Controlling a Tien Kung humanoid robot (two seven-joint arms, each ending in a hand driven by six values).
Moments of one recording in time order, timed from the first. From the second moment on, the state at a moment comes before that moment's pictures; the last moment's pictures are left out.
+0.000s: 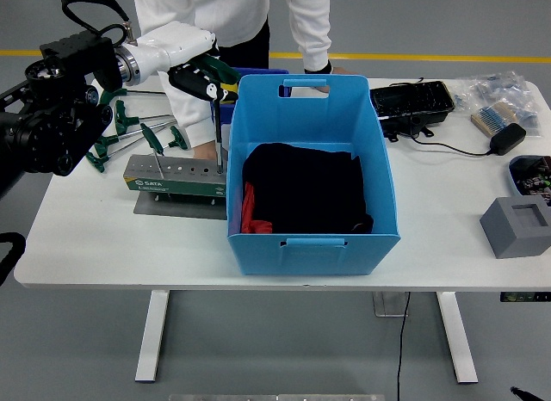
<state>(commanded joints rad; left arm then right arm) -1.11 0.24 -0.77 -0.61 2.02 -0.07 -0.39 0.22 -0.23 0.53 0.23 -0.63 -0.18 -0.18</state>
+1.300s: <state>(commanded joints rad) -1.17 0.24 -0.87 -0.85 2.01 -0.08 -0.37 0.22 -0.23 0.53 0.23 -0.63 -0.18 -0.17</state>
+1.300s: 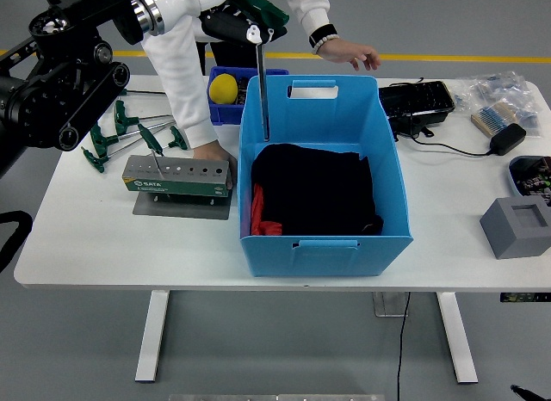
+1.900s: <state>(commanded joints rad) -1.14 0.12 -0.63 -0.86 1.88 -0.08 -0.37 0.22 -0.23 0.54 0.23 -0.66 -0.18 -0.18</state>
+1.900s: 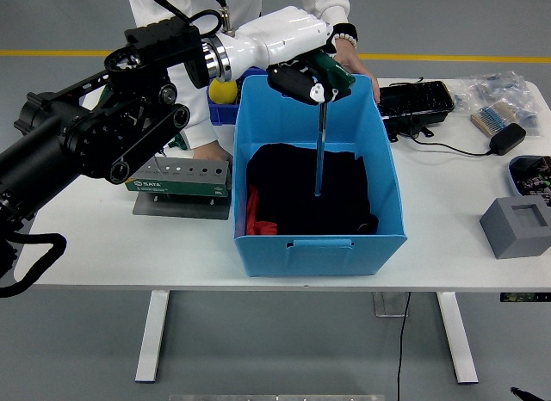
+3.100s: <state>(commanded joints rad) -1.17 0.01 -0.32 -0.73 1.80 -0.05 -0.41 0.24 -0.24 0.54 0.23 -0.66 -0.17 -0.18</state>
